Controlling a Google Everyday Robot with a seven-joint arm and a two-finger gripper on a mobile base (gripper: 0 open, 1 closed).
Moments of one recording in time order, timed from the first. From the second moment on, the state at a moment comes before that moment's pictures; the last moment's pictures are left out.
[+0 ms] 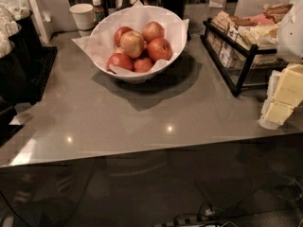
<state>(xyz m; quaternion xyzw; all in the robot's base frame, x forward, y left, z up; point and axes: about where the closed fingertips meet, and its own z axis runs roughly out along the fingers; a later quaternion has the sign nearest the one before) 0.438 -0.217 0.976 -0.60 0.78 -0.03 0.16</state>
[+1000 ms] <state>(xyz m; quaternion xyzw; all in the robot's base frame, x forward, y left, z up) 0.497 -0.199 1.002 -0.61 0.76 0.00 0.24</state>
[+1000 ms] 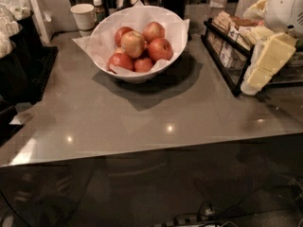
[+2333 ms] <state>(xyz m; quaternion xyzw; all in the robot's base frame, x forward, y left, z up) 0.590 -0.157 1.053 -0.60 0.71 0.07 0.36</state>
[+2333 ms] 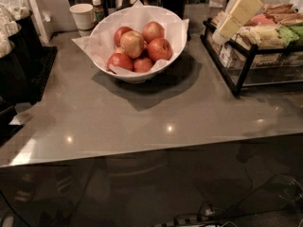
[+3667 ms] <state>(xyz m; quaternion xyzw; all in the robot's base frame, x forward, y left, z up) 0.681 -0.044 0.983 -0.69 0.63 0.15 0.32</state>
